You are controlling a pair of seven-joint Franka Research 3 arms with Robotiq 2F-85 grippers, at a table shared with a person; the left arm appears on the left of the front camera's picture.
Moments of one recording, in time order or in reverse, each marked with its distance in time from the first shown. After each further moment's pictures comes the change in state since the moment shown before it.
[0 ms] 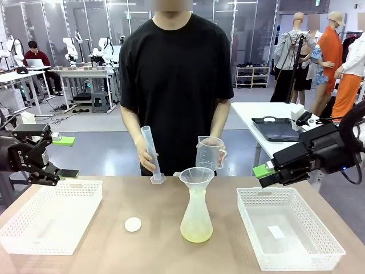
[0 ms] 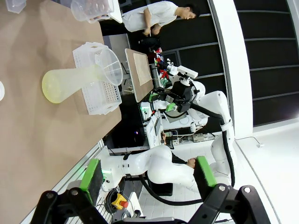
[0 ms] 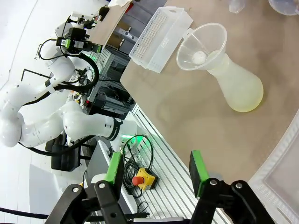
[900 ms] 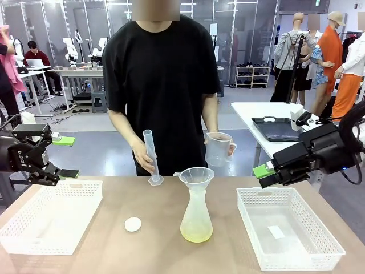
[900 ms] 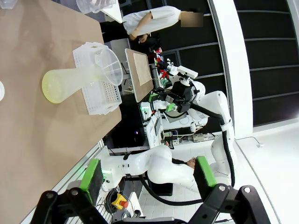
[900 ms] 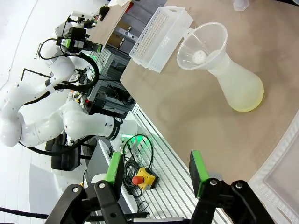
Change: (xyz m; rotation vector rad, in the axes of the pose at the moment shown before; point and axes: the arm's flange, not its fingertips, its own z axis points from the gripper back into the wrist) left arm 0.000 0.000 0.000 0.000 0.000 0.000; right arm 0.000 0.000 0.000 0.001 0.002 0.000
